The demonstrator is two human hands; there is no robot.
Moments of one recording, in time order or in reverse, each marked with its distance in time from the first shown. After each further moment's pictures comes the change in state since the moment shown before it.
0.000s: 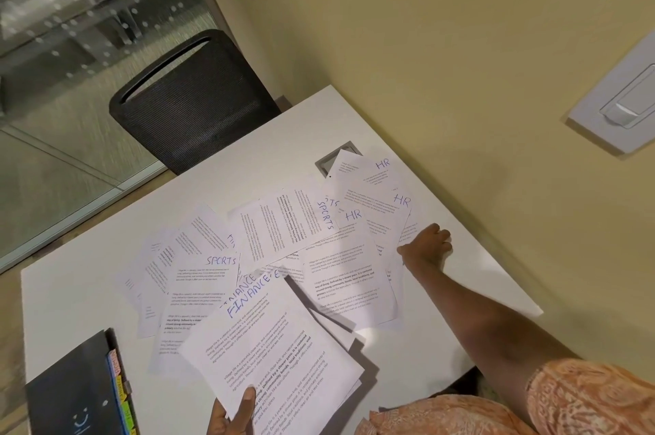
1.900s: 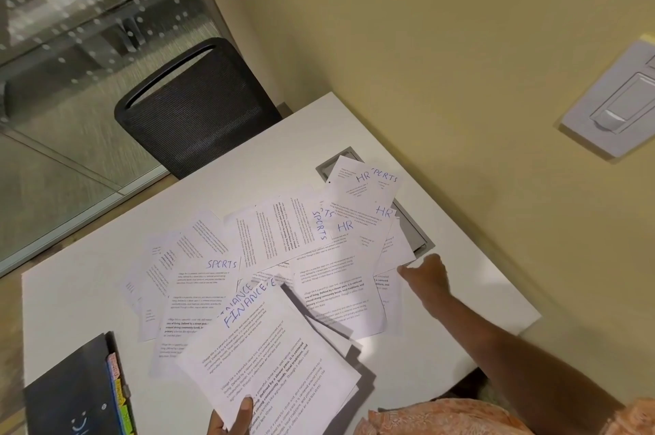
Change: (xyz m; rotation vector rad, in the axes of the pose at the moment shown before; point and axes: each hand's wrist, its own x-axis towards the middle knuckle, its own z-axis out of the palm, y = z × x) left_hand 0.012 0.087 0.056 0.059 -0.068 0.130; right_hand -0.038 0.050 0.000 0.476 -0.187 -0.022
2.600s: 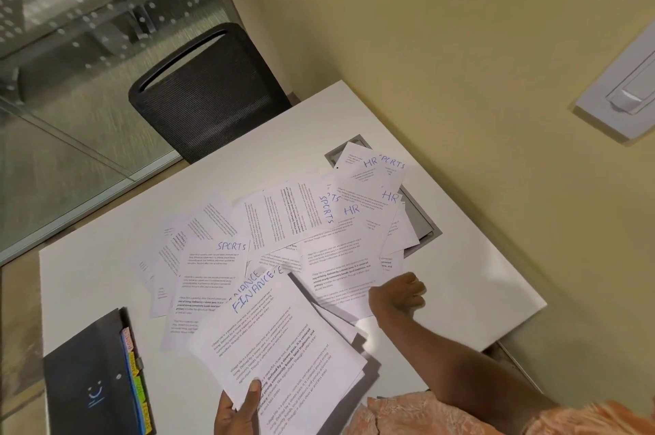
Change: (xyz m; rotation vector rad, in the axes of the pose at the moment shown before) left_hand -0.050 -0.085 -0.053 -0.071 0.145 -0.077; right_hand -0.077 -0.006 0.103 -0.469 0.039 0.246
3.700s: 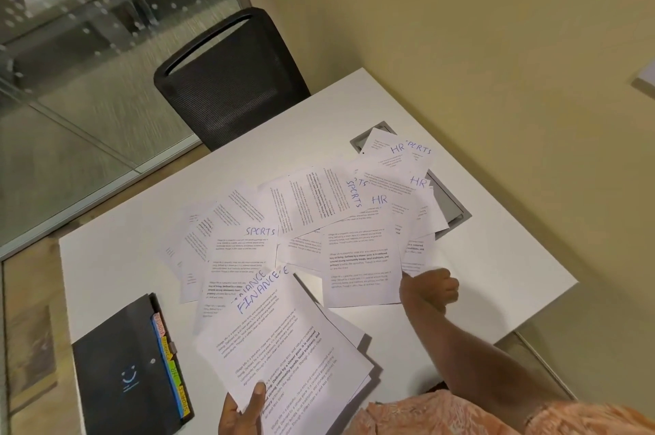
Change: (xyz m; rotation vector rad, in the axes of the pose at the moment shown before) left_hand 0.028 0.031 -0.092 0.007 -0.028 -0.102; right_hand -0.038 0.005 0.024 0.287 0.136 0.170
